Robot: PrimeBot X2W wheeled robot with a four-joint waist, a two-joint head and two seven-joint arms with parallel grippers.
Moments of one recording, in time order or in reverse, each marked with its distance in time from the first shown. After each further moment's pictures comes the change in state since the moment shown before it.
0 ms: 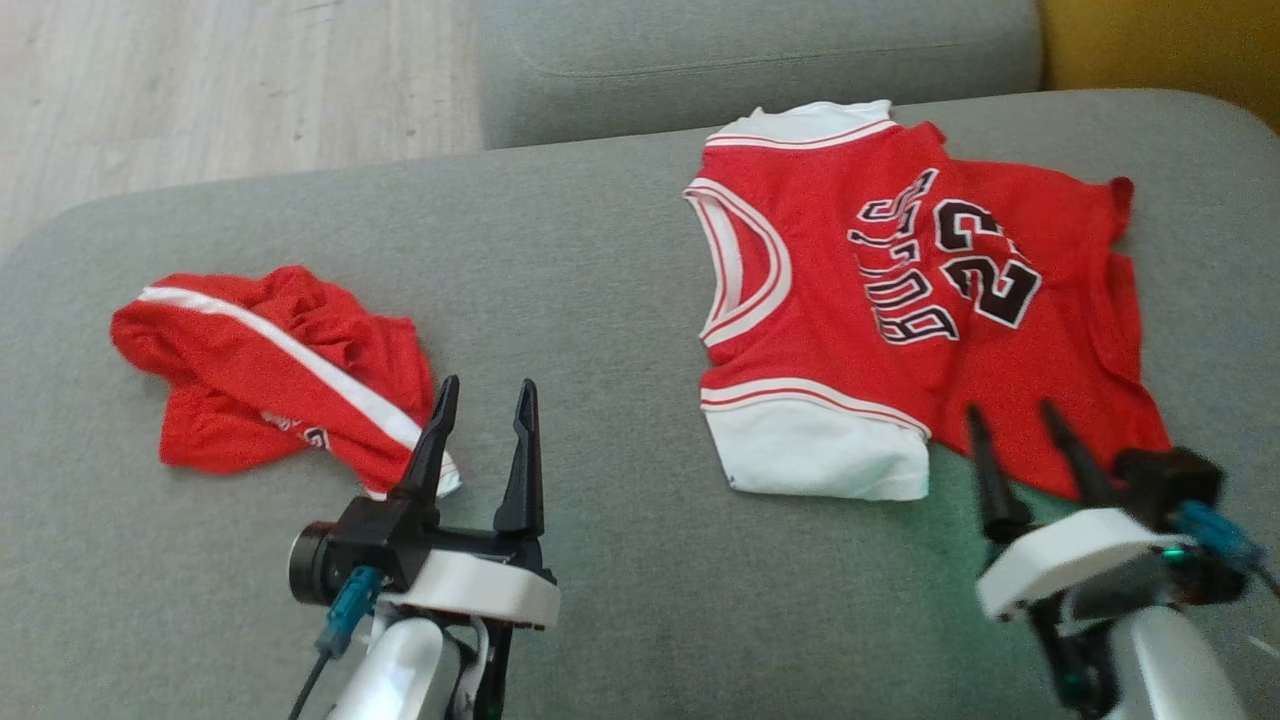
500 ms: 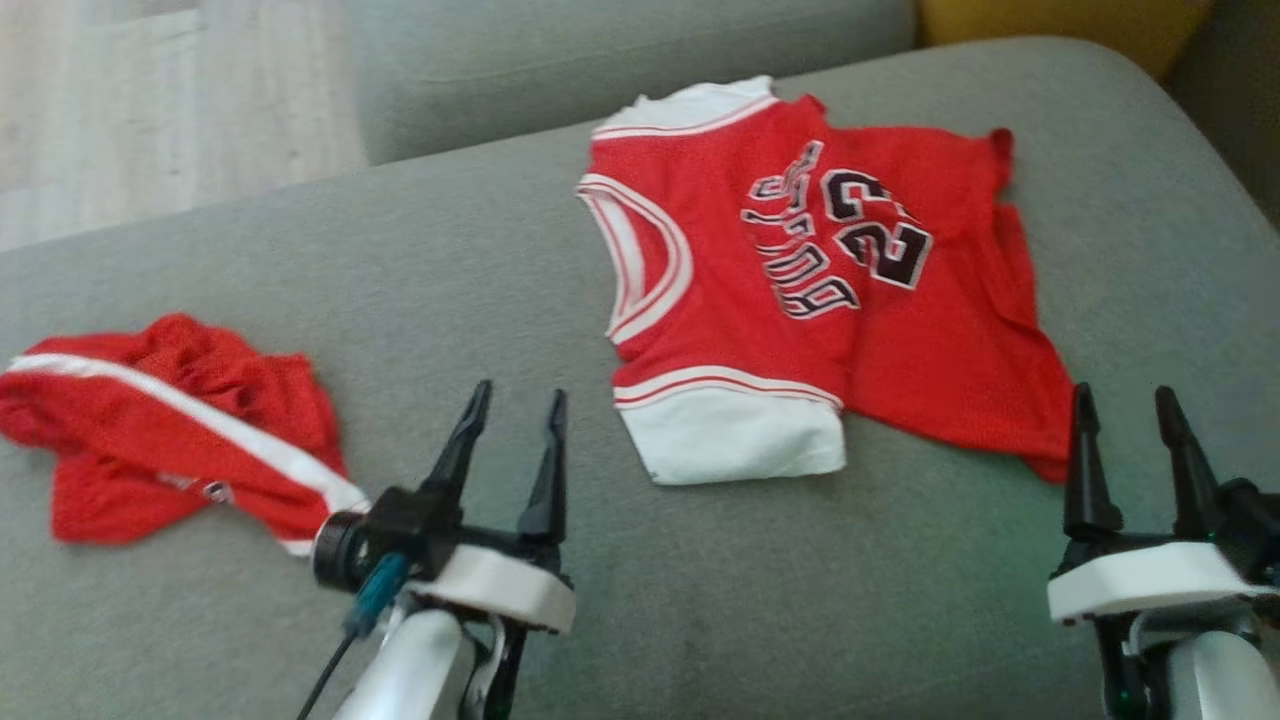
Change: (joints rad) left arm -0.023 0.000 -0.029 0.056 0.011 -0.039 0.000; right arm 0.052 0.004 -0.138 -0.064 -0.072 0.000 -0.191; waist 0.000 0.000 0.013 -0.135
